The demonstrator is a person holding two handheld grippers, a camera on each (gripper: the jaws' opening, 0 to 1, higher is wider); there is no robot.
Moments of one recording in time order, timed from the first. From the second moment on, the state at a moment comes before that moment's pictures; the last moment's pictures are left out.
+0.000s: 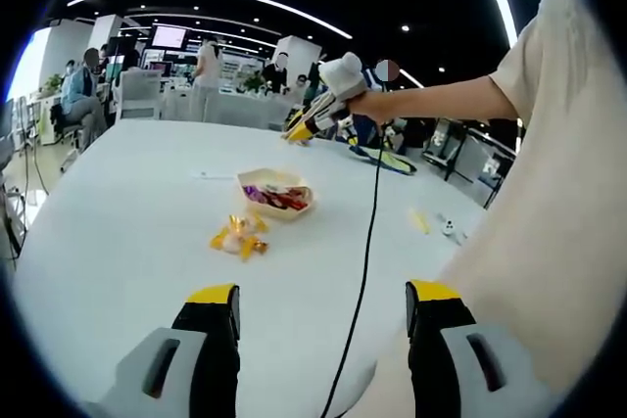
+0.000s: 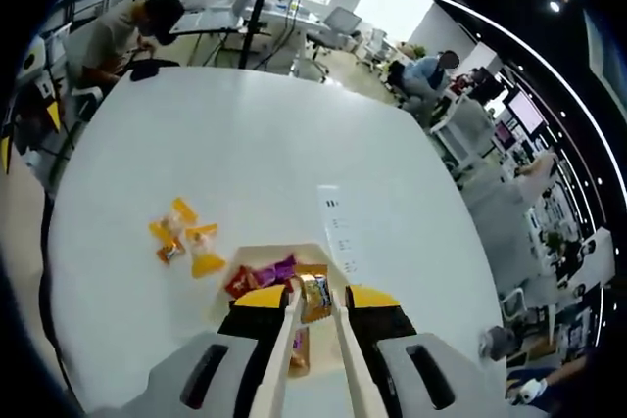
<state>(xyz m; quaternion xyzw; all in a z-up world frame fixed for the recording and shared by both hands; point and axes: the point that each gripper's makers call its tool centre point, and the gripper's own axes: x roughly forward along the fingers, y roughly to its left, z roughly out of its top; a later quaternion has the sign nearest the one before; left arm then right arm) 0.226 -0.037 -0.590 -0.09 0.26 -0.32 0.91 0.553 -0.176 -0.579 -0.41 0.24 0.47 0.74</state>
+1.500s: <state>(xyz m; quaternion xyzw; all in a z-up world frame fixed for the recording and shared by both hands) 0.218 -0.035 -0.592 -0.09 0.26 -0.31 0.91 0.513 -0.149 -0.602 -0.38 0.26 0.50 0.74</state>
